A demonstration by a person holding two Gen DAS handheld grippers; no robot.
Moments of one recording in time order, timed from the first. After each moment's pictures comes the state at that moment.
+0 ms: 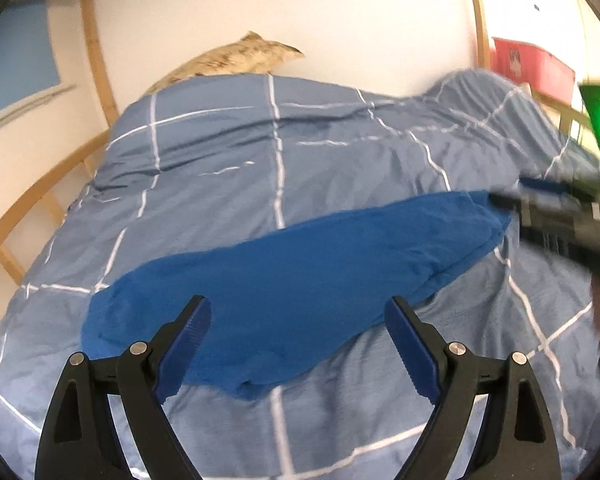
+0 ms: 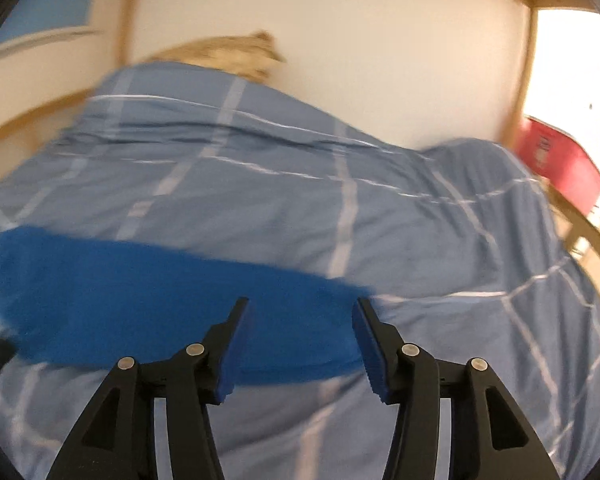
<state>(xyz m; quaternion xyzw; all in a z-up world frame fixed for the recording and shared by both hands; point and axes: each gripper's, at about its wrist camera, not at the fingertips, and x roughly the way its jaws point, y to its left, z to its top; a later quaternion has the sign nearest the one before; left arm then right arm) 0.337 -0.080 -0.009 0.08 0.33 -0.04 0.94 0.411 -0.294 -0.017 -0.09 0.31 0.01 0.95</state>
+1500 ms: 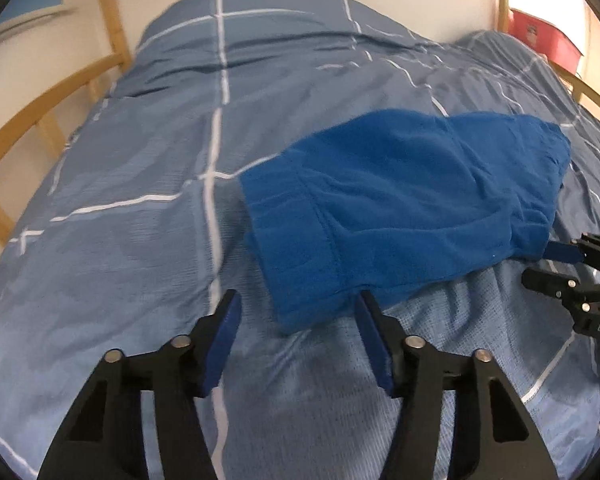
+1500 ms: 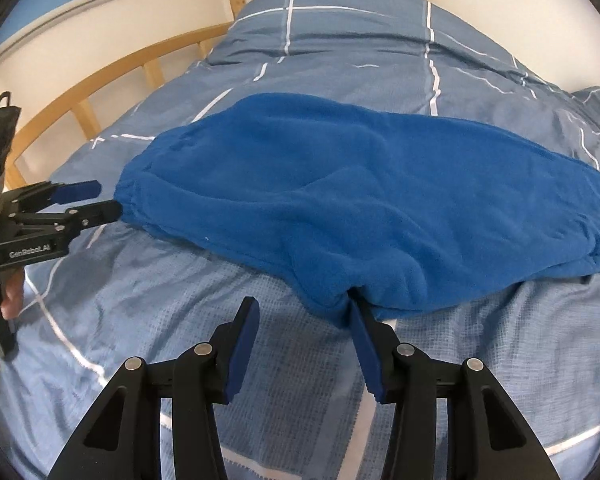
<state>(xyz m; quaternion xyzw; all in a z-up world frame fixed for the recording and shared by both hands) 0.380 0.198 -0.101 0.09 0.43 -0.10 0.89 0.377 -0.033 -0.136 -0.01 0.42 0.18 0.89</state>
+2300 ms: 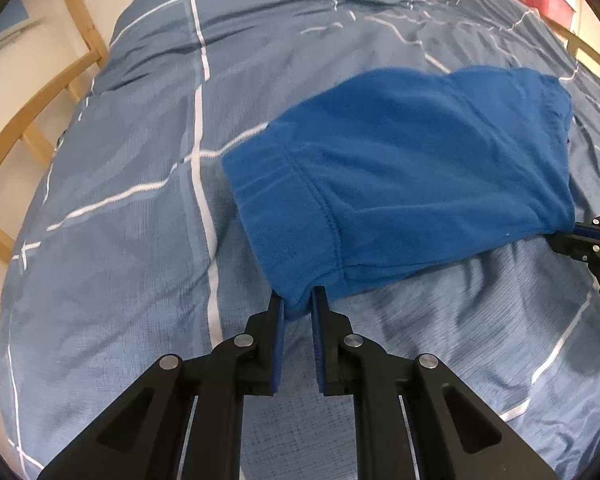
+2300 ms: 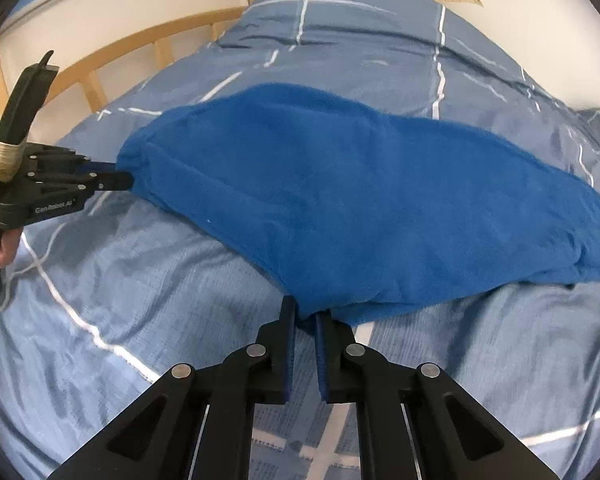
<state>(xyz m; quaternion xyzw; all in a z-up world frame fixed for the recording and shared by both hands) 0.390 0.191 -0.108 0.15 0.48 -0.09 0.86 0.362 -0.035 -0.134 -0.06 0.43 0.18 0.88</state>
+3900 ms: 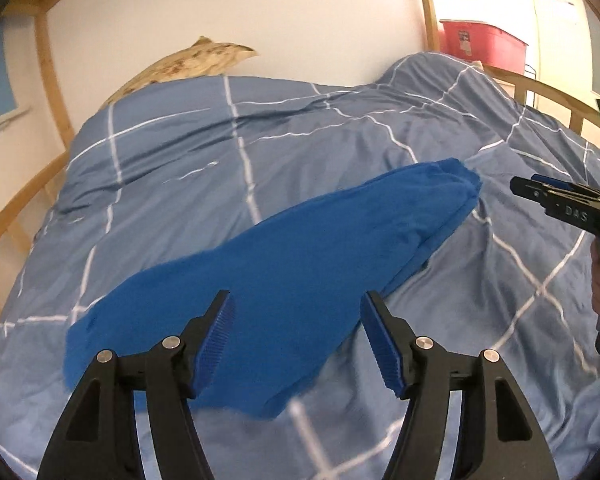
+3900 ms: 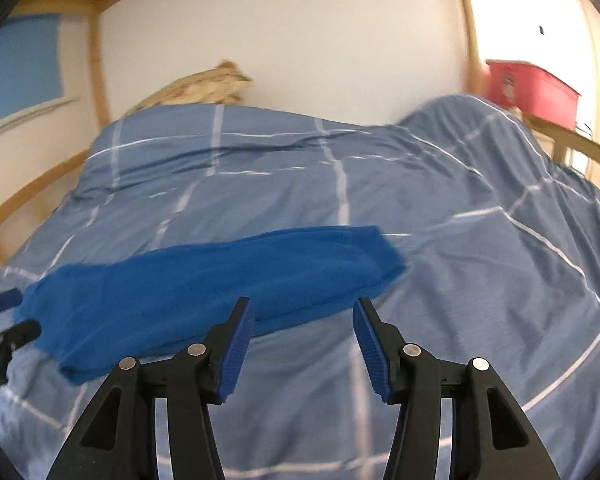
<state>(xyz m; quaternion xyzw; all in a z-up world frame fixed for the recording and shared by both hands) 0.353 -0.078 -0.033 0.14 0.33 -0.13 0.92 0.353 -0.332 -0.046 0.05 0.28 -0.03 0.96</state>
